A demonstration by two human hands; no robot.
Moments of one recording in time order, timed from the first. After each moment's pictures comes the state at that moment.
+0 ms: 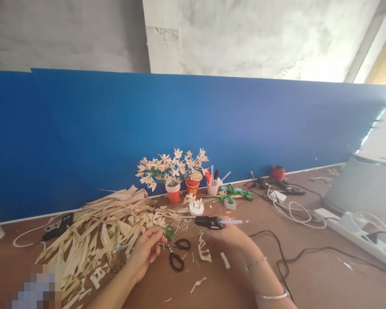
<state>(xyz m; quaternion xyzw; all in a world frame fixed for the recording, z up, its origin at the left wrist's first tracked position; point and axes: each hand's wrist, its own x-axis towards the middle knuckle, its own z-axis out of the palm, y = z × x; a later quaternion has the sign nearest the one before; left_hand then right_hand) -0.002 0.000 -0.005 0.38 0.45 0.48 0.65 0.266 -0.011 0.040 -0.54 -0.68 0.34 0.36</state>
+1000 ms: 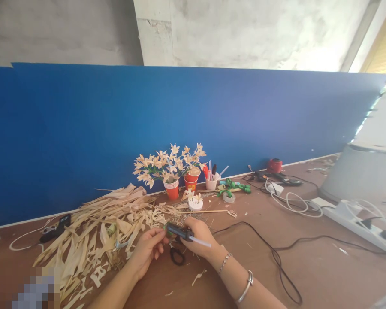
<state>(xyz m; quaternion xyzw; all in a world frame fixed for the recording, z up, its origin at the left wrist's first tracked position) 0.001 -0.003 -0.005 0.42 0.45 0.44 0.66 0.189 -0.011 0.010 -0.55 -0.76 0.17 0.32</state>
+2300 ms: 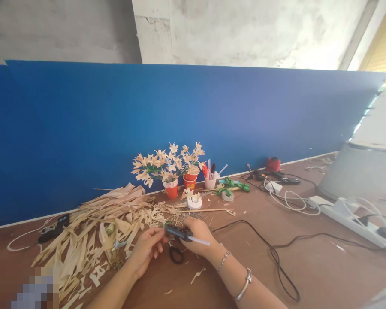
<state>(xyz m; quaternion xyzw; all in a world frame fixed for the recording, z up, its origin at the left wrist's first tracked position) 0.001 -0.003 -0.006 0.42 0.44 0.44 0.67 0.190 -0.010 0.010 -0.55 -0.77 0.15 0.29</state>
